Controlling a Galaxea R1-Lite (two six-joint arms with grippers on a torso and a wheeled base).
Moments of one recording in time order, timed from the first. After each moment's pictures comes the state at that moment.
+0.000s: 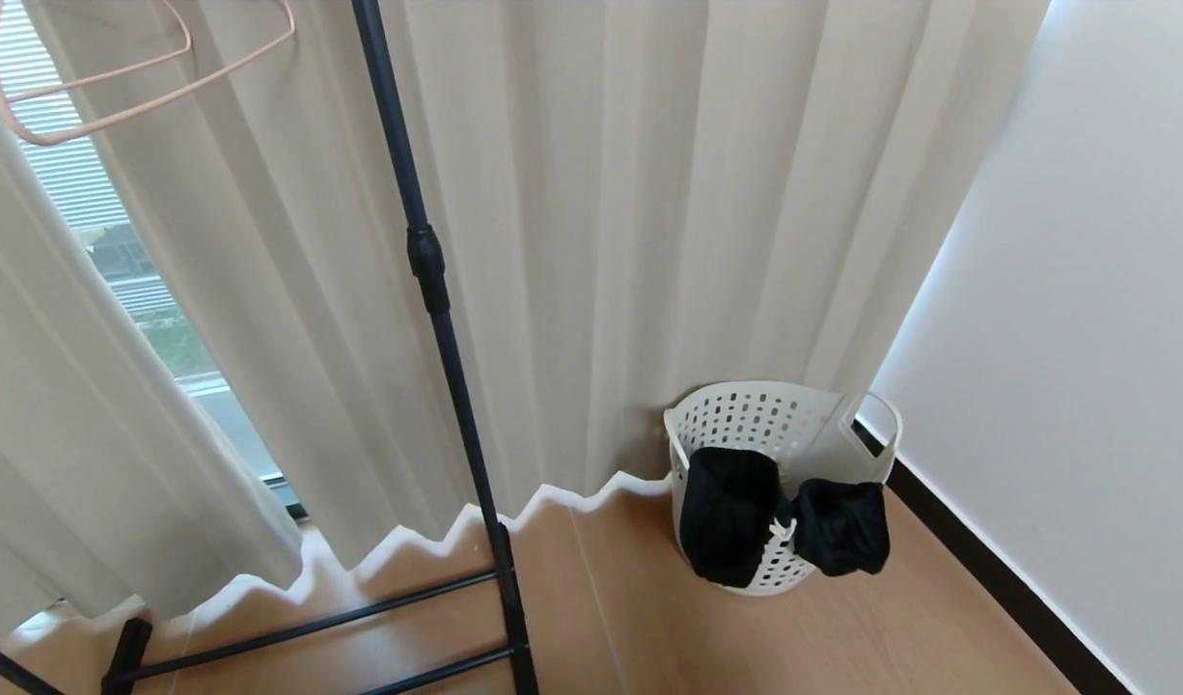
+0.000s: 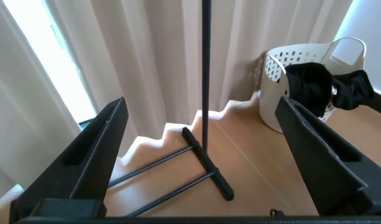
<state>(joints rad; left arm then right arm) 0.00 0.00 0.00 -0.03 -0.18 0.07 0.00 0.00 -0.03 0.05 0.09 0.01</state>
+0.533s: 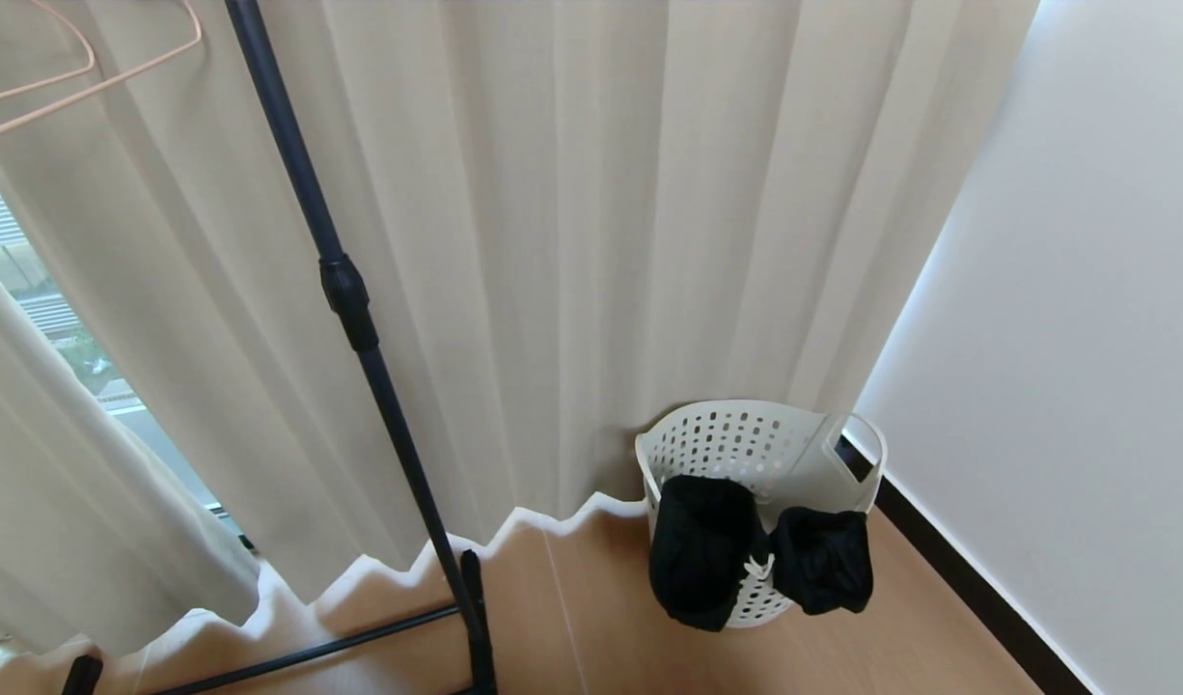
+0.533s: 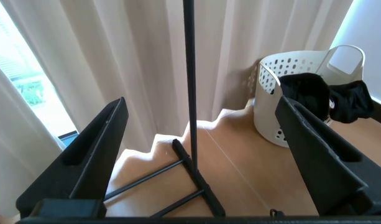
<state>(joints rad) 0.00 0.00 0.00 -0.03 -0.18 0.06 0.00 0.00 -0.03 0.05 0.09 0.01</state>
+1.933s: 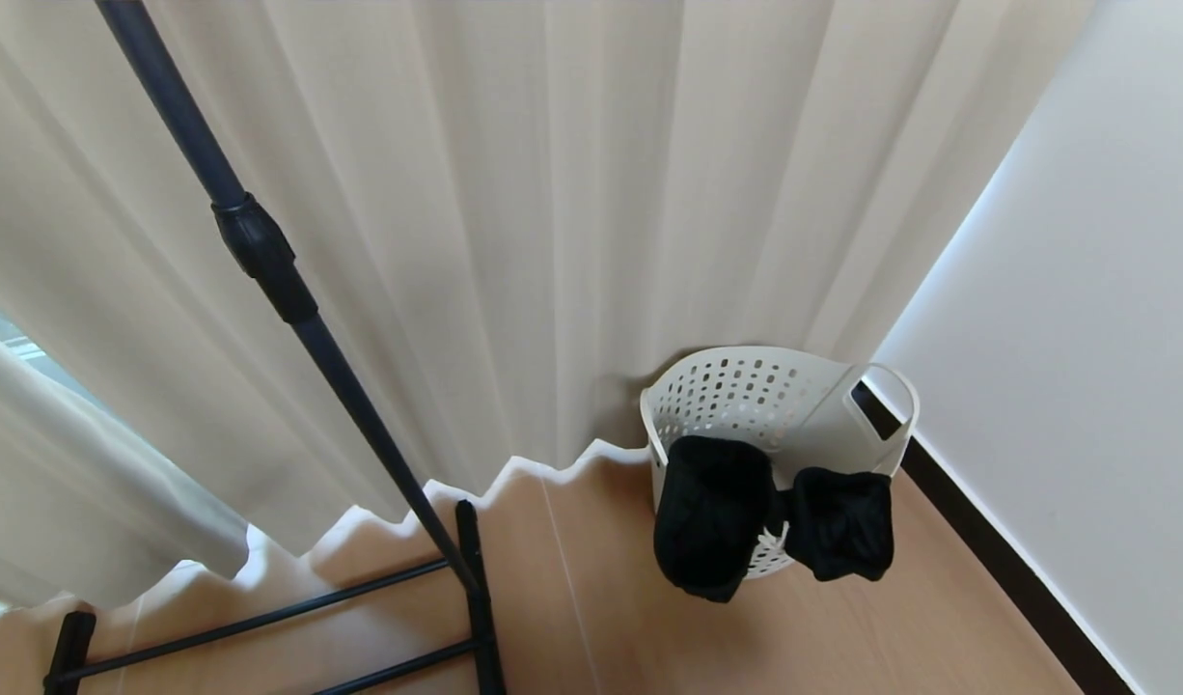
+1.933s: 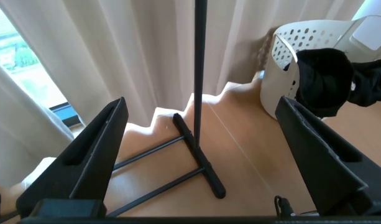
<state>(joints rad) 0.00 0.00 0.00 -0.03 -0.15 0.06 0.00 0.00 -0.03 0.05 0.09 0.02</state>
